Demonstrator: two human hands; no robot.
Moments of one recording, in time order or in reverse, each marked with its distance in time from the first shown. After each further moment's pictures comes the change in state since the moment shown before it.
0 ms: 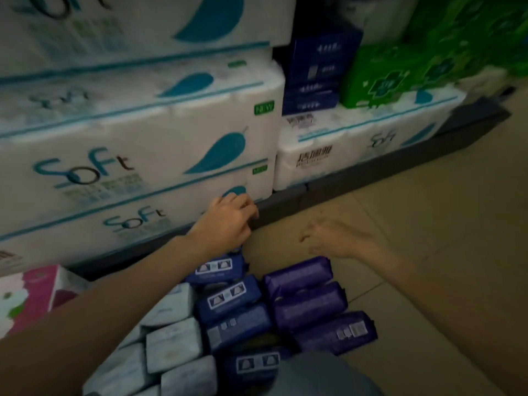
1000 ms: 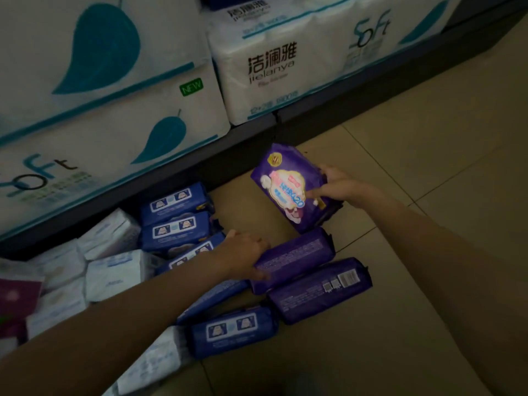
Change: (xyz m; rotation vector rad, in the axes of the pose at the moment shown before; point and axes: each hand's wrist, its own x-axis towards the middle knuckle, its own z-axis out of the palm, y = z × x) left_hand -0.003 0.094 0.161 -0.019 -0.716 0.056; right_hand 0.021 0.096 0.086 0.956 0.251 0.373
